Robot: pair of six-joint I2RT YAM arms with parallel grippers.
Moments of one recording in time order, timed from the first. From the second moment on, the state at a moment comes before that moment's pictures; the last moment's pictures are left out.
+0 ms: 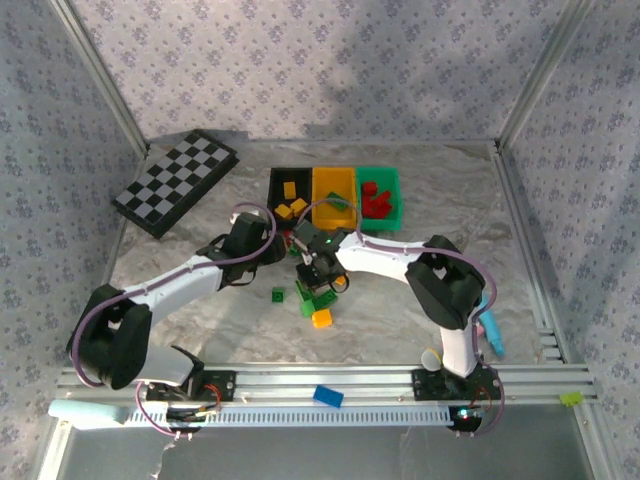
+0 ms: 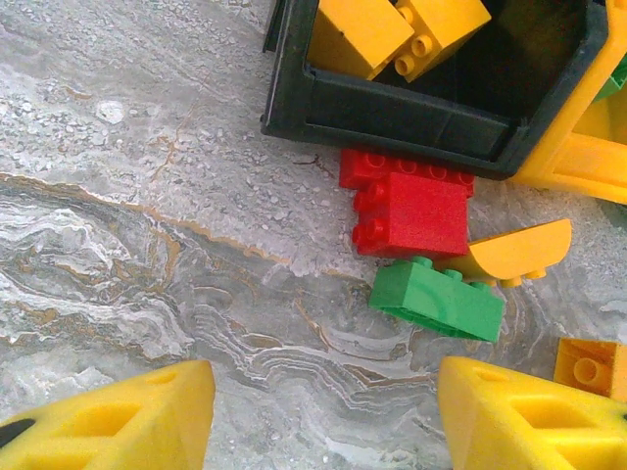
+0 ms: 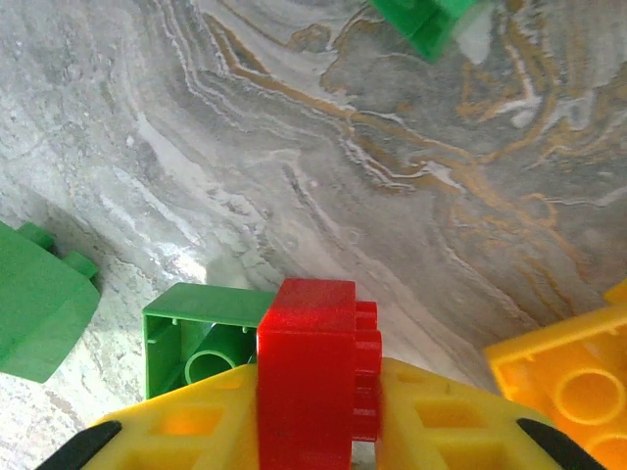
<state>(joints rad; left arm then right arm) -0.56 1.37 0.74 -0.20 -0.12 -0.69 0.90 1.92 1.32 -0.64 -0.04 0.41</state>
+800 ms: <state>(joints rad) -0.62 1.52 0.74 0.03 0.18 -0.77 0.61 1.72 1.29 -0.65 -0.06 0.36</state>
